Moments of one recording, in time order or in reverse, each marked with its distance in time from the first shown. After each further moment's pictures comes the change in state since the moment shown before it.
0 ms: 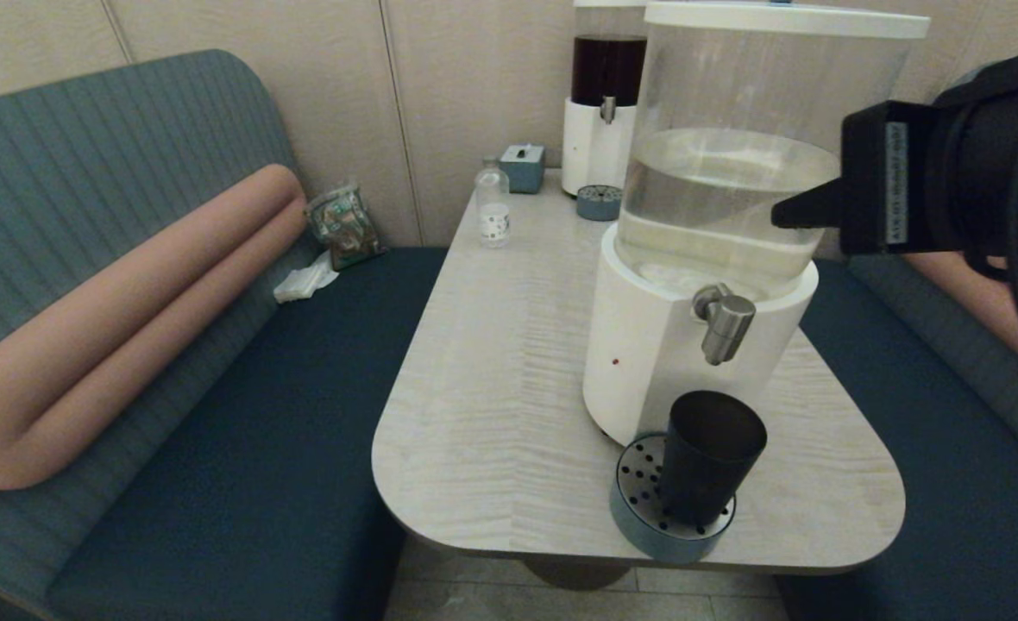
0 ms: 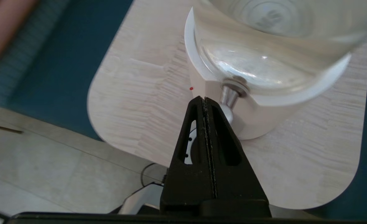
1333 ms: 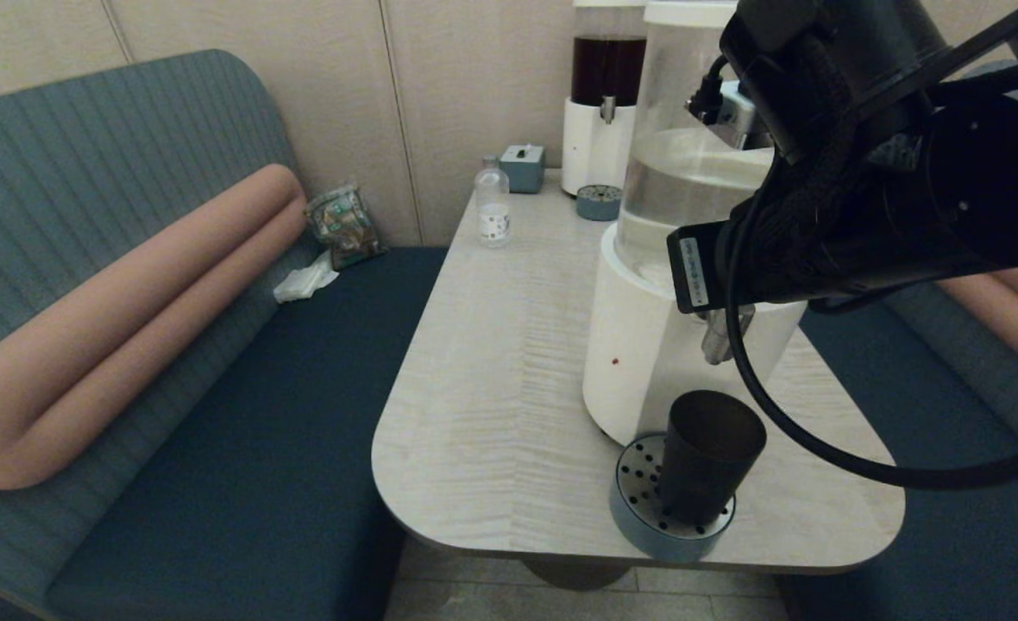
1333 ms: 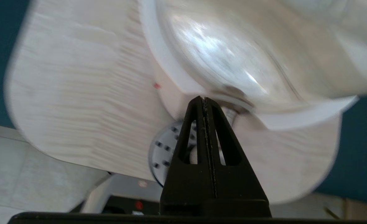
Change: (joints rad) left arm 0.000 0.000 0.000 0.000 0.000 0.000; right arm -0.092 0.290 -0.157 0.097 -0.048 0.000
